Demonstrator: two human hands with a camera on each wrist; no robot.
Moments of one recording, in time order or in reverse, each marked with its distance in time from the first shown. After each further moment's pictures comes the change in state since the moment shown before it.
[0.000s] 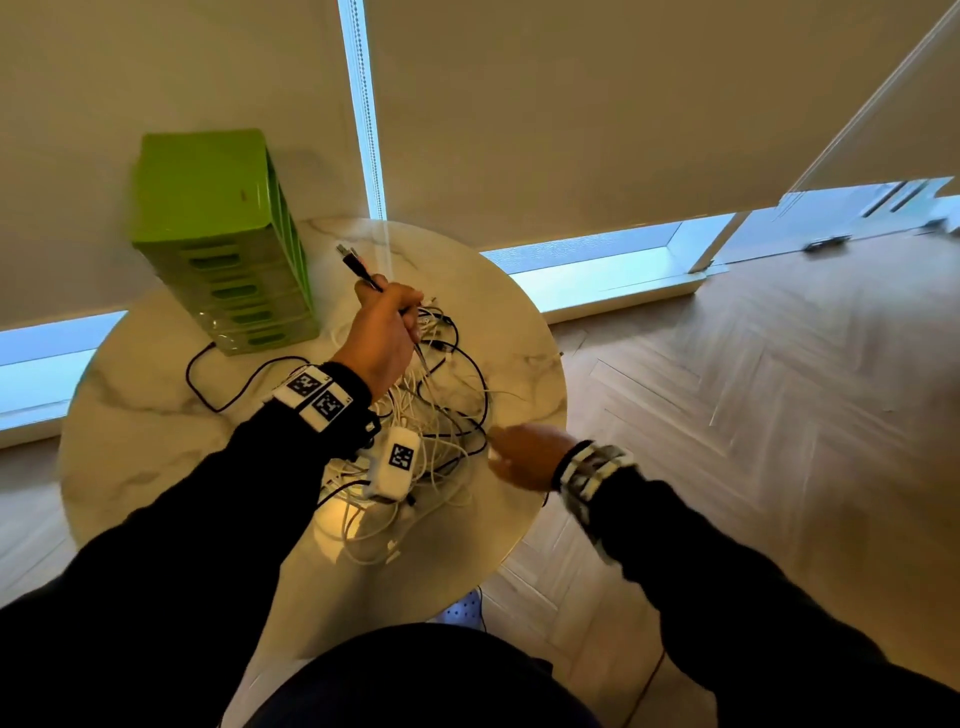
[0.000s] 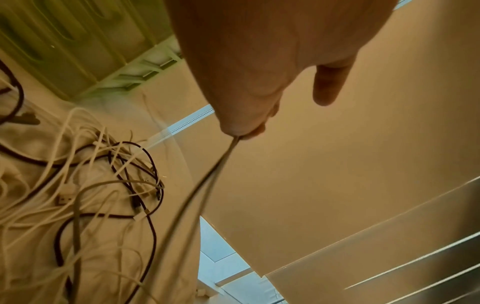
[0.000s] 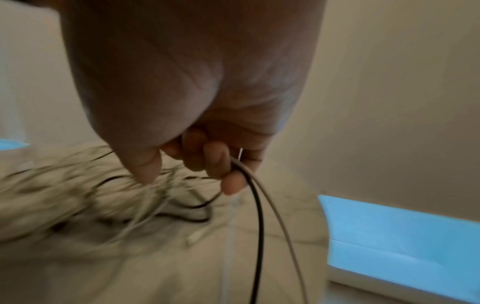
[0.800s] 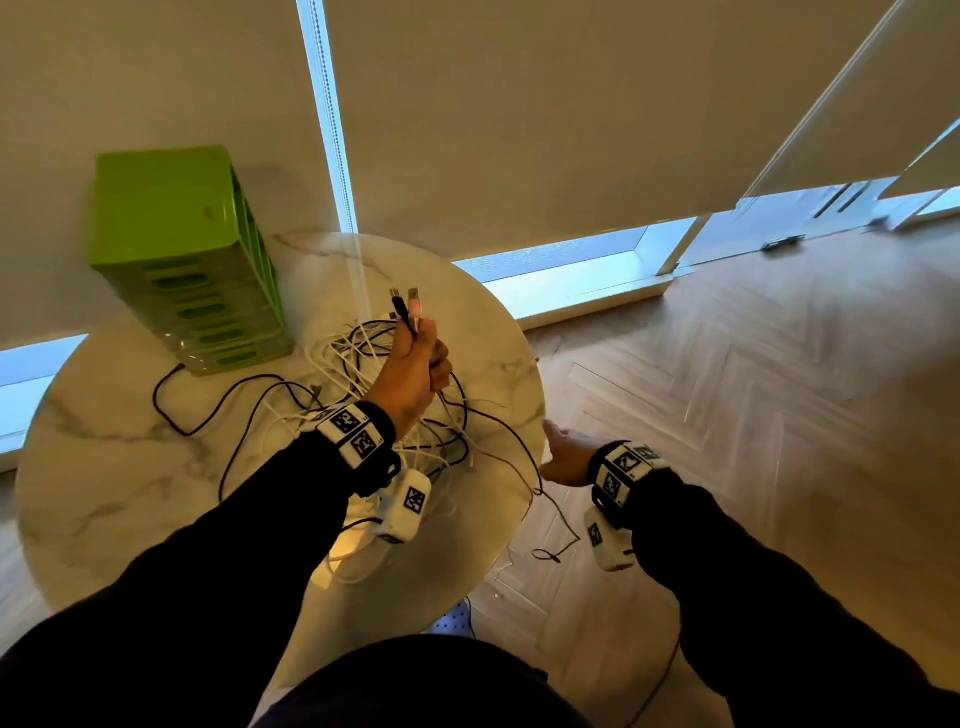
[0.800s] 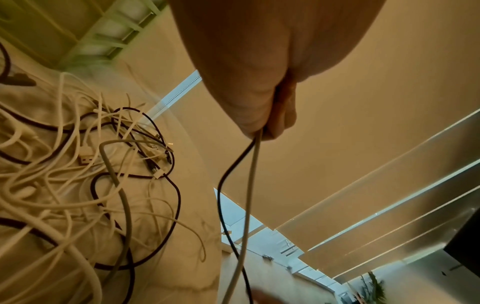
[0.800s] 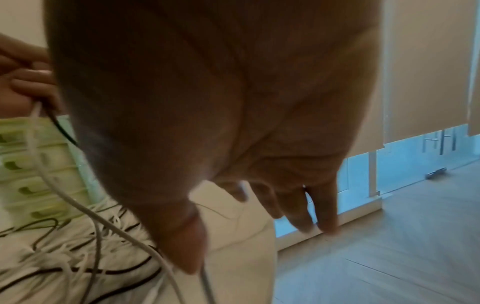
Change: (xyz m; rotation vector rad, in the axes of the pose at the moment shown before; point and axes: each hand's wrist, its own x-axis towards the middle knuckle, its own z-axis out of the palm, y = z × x) left_hand -0.012 -0.051 0.022 0.128 -0.213 -0.065; right_hand -0.023 0.067 0.001 0.267 -0.211 0.478
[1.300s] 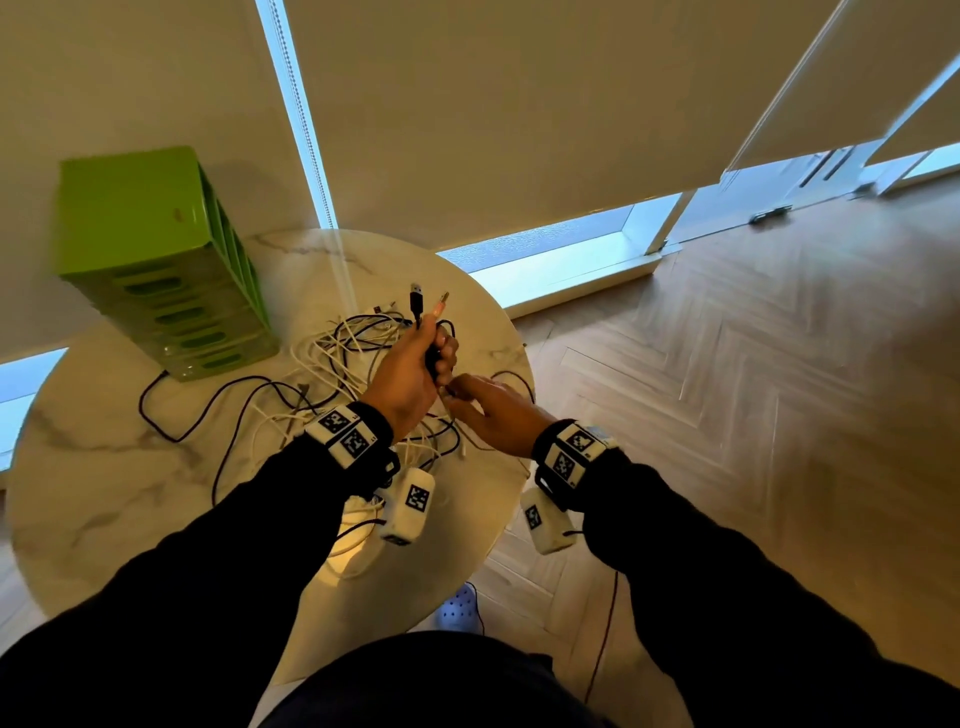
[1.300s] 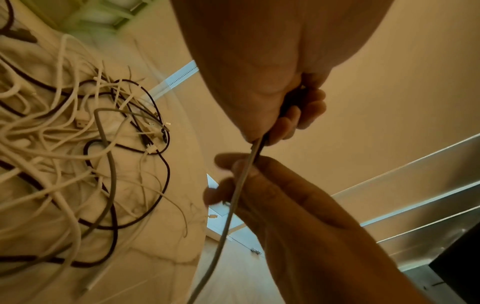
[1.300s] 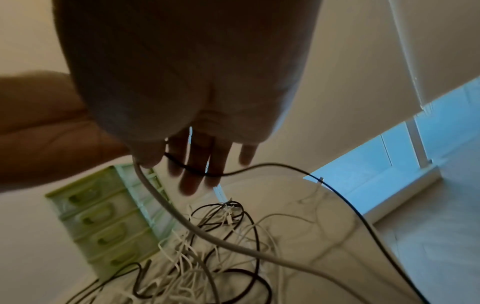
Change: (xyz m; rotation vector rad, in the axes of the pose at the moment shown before) left_hand -0.008 -0.002 0.013 -0.067 -0.093 -0.092; right_hand -0.014 -0.068 -0.003 0.279 0.566 -0.695
